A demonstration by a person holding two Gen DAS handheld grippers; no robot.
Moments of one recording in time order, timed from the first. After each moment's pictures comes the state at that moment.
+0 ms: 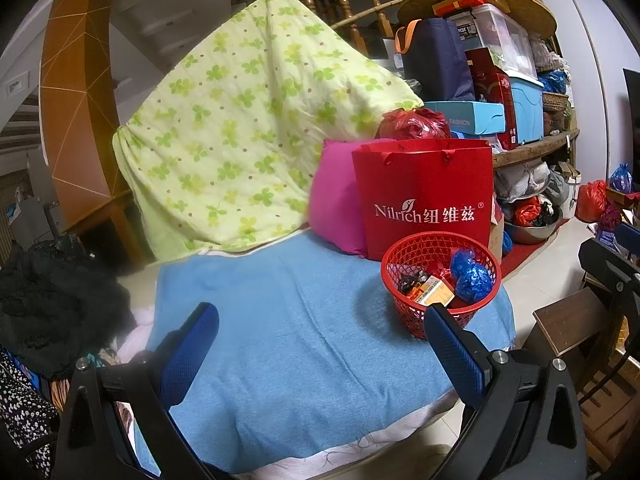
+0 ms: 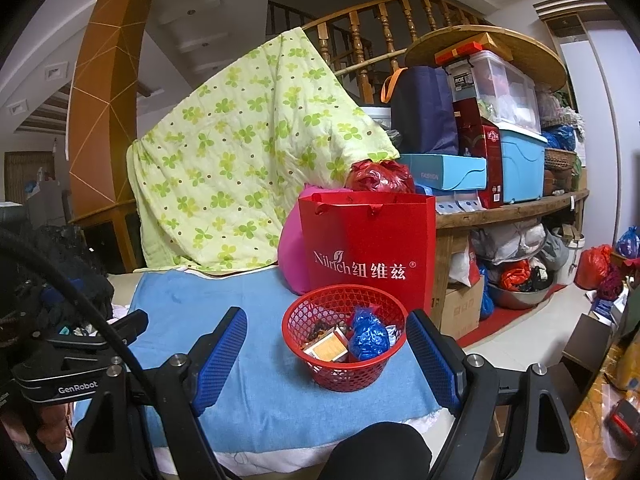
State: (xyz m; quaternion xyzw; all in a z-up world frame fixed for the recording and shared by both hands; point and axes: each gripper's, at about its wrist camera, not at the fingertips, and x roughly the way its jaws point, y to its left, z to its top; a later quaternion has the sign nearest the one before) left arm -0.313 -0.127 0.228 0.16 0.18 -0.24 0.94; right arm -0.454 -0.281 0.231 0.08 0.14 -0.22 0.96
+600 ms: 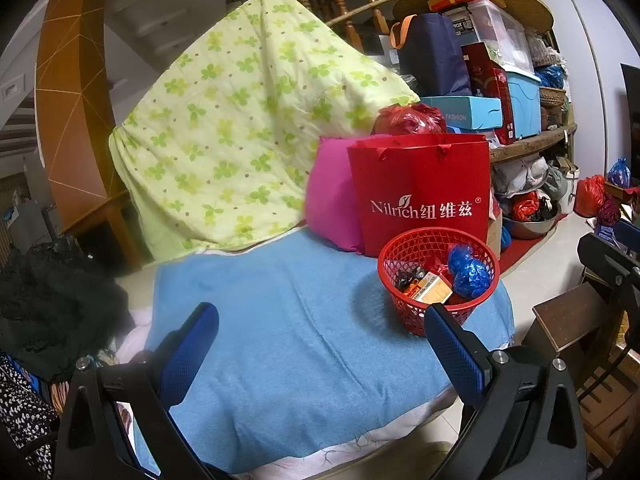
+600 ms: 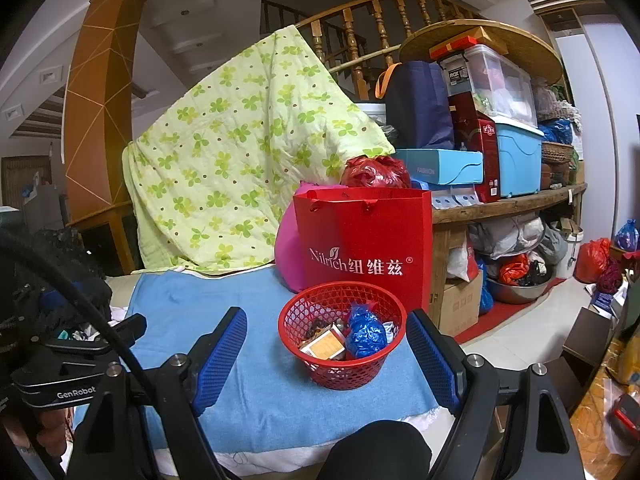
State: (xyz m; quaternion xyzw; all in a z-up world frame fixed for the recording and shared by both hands) left arm -0.312 -0.132 0.224 0.17 0.18 -0.24 0.94; right arm -0.455 -0.291 0.226 0.09 0.14 -0.22 0.96
